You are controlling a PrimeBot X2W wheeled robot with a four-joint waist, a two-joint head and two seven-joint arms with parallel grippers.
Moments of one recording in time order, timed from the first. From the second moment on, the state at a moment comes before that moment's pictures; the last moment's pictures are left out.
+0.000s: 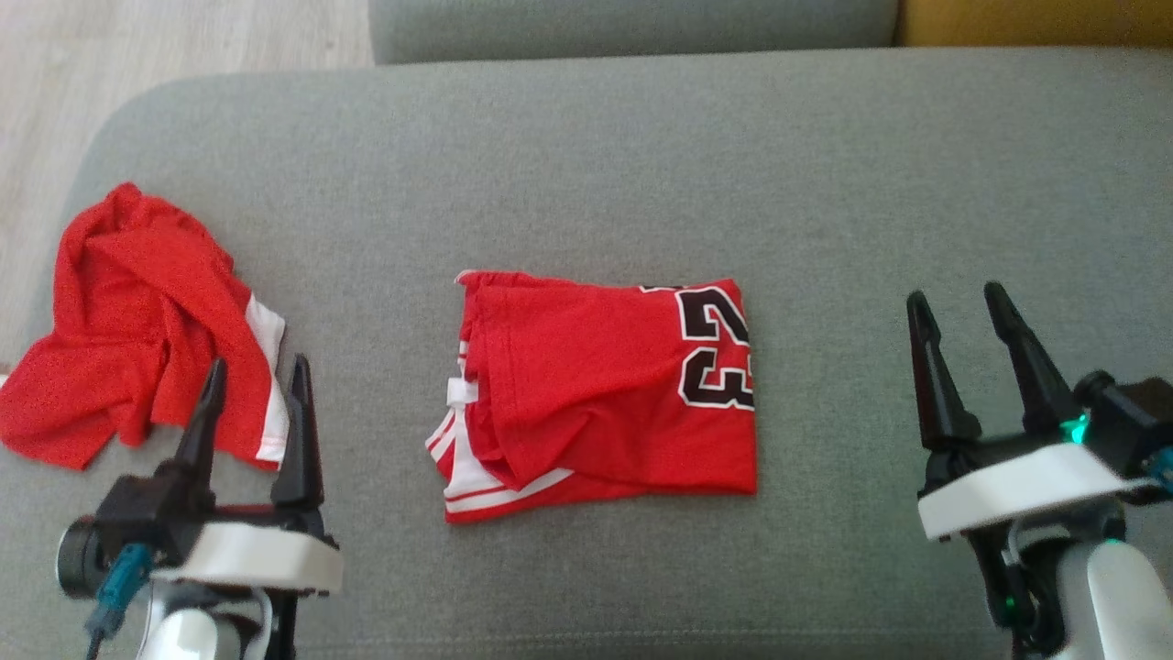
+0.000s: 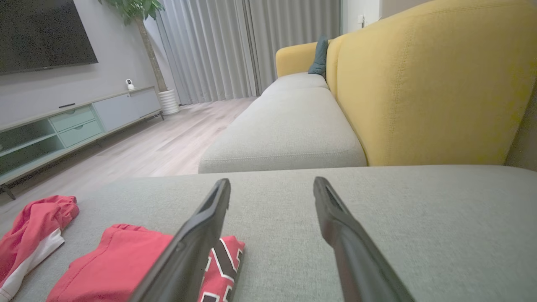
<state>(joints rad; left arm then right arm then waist) 0.01 0.17 -0.13 0.02 -0.23 0.07 -0.25 -0.03 -0.08 0.03 -0.10 0.23 0.13 0.05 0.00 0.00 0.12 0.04</state>
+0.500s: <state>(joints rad) 0.10 0.19 -0.15 0.00 -0.22 0.09 -0.22 0.07 -0.07 0.01 -0.12 0.23 0.13 0.08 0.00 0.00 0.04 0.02</state>
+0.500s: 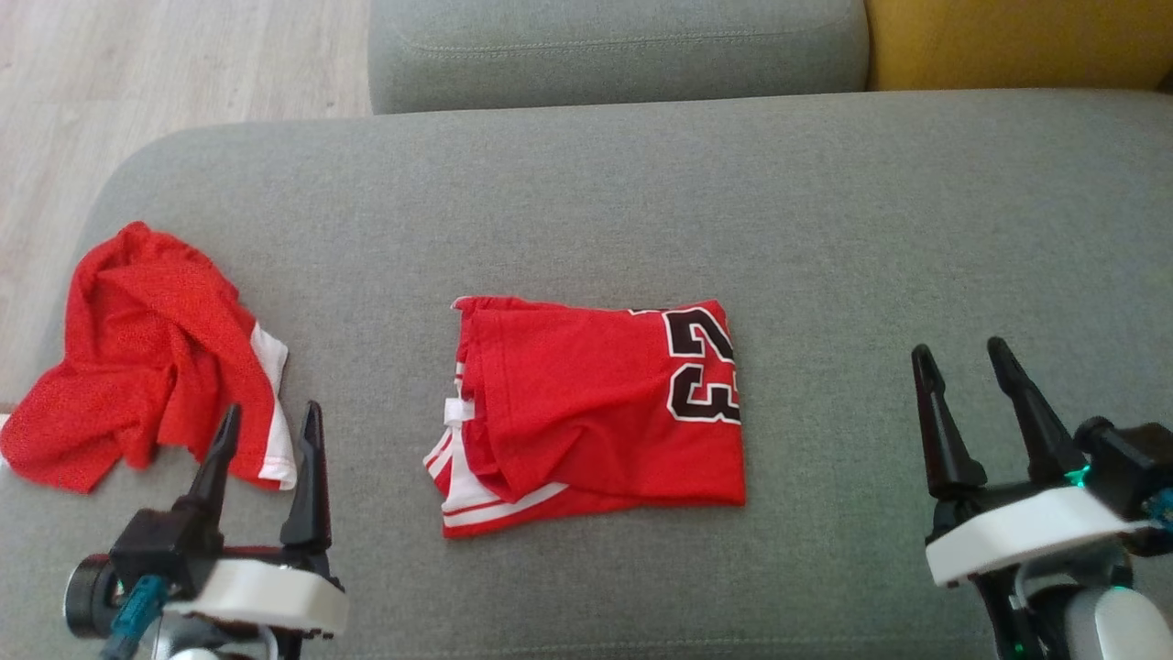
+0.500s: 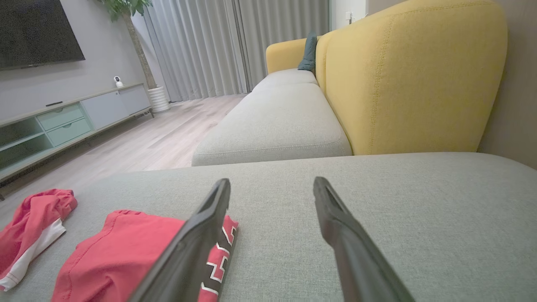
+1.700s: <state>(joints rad) -0.07 0.20 -0.19 -0.02 -0.22 0.07 -0.24 -0.07 -0.08 0.10 0.05 0.20 0.13 0.14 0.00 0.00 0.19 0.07</state>
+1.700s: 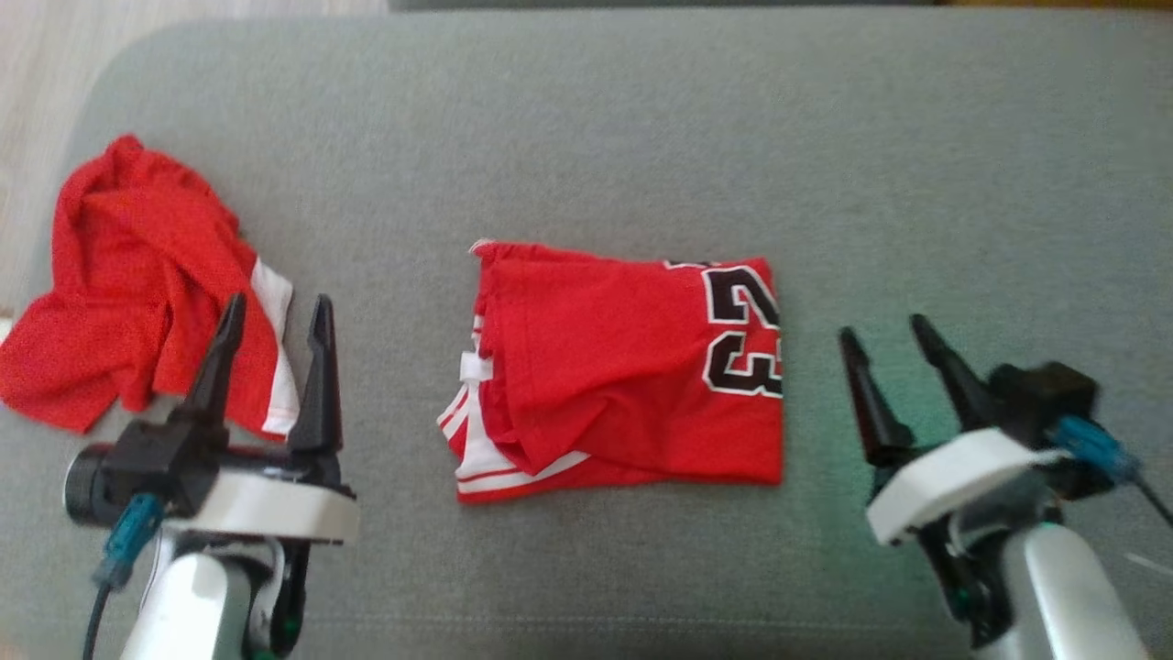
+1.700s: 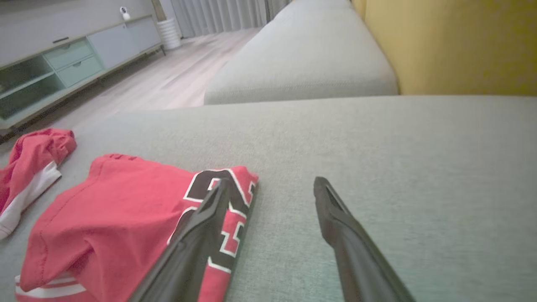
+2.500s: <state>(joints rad) -0.14 0.15 -0.17 0.03 -0.19 0.02 -0.25 -0.25 -0.08 0.23 0.31 0.23 0.13 0.27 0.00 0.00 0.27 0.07</state>
